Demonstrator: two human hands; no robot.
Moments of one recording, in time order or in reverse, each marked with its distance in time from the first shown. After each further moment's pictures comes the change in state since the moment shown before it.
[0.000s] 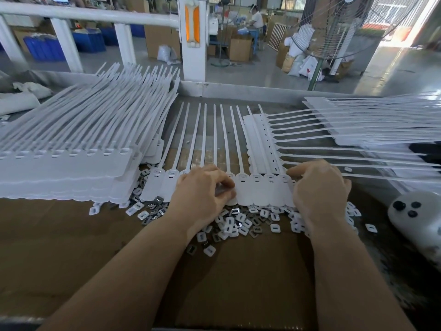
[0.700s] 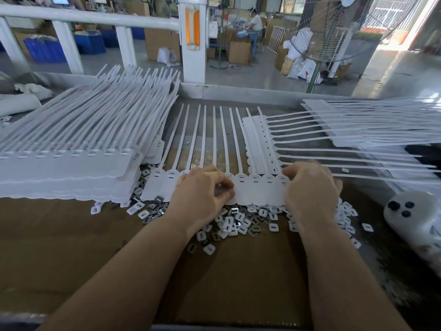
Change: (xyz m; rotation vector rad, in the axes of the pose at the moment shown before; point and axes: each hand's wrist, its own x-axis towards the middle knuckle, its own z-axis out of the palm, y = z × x) left_hand -0.002 0.002 -0.002 0.003 0.007 -0.002; right_hand -0.002 -0.005 0.007 -0.019 0.044 -0.004
